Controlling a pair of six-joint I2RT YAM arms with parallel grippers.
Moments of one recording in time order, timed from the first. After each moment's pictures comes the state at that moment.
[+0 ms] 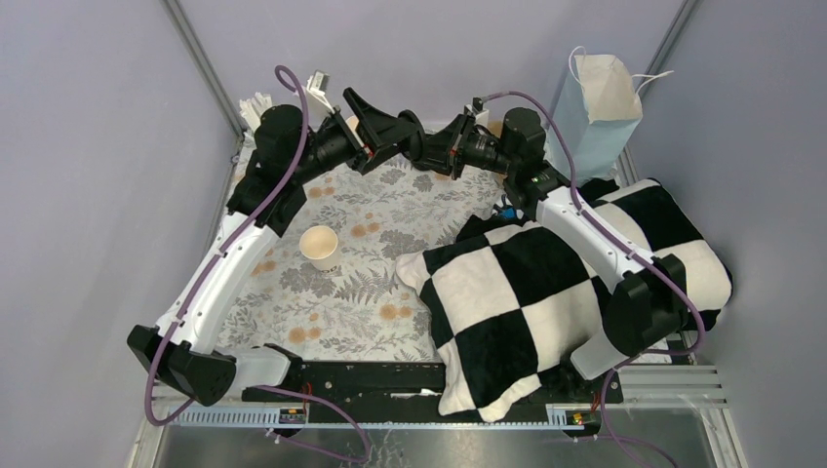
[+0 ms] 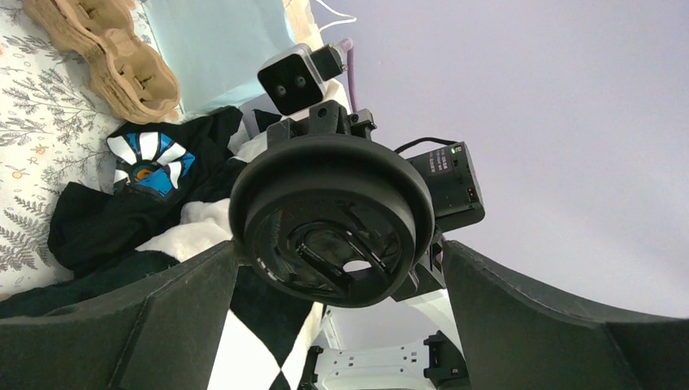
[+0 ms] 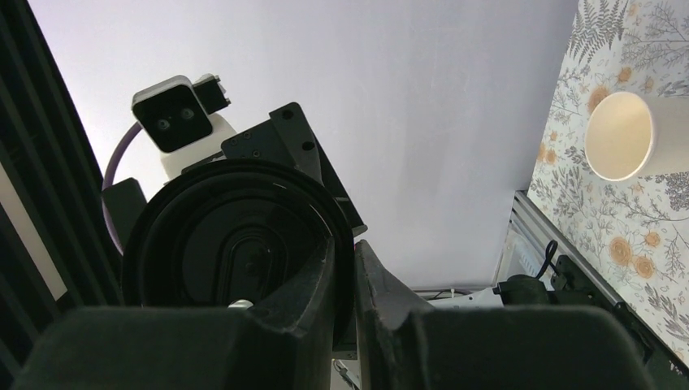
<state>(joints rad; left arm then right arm) -0.42 1.27 1.46 -0.23 0.46 -1.08 0.49 1.56 1.36 0.20 -0.72 1.56</state>
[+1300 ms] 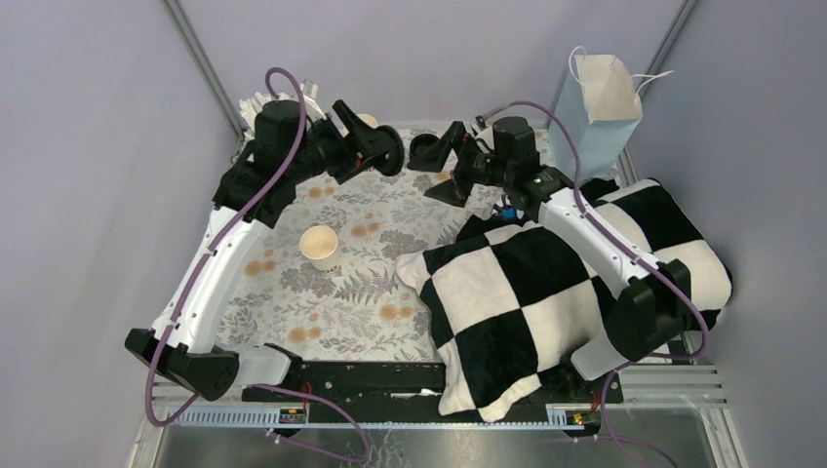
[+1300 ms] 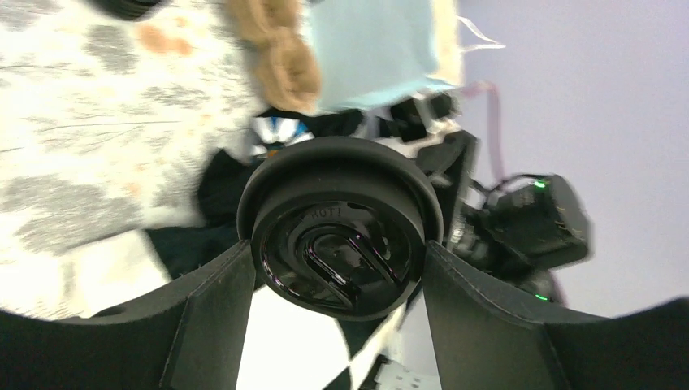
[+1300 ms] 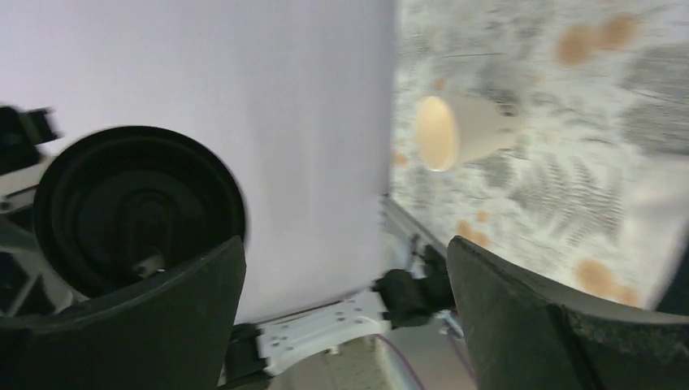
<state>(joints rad) -0.42 1.30 1.58 -0.56 0.28 -0.97 0.50 1.55 1.36 -0.11 -0.61 1.28</state>
